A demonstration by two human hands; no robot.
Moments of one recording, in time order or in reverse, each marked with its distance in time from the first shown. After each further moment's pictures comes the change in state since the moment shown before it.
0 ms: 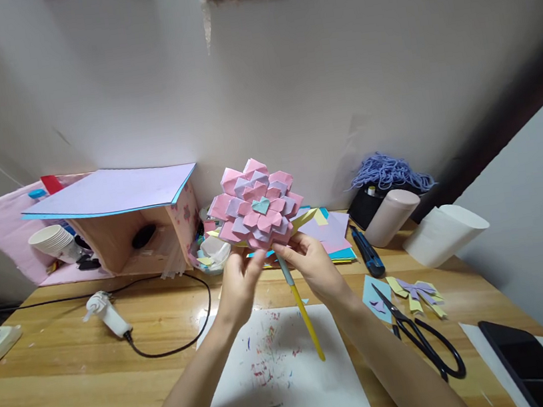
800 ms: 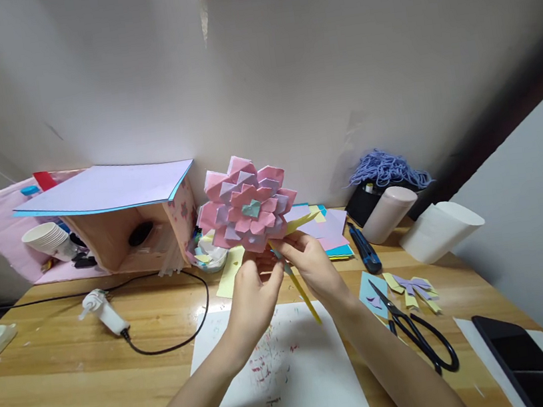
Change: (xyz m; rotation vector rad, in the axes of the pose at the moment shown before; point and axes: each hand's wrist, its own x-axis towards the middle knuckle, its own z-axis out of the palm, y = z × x) left_hand -0.016 -0.002 0.022 0.259 -0.020 -0.102; right_hand 0.001 0.001 0.000 0.047 0.044 -0.039
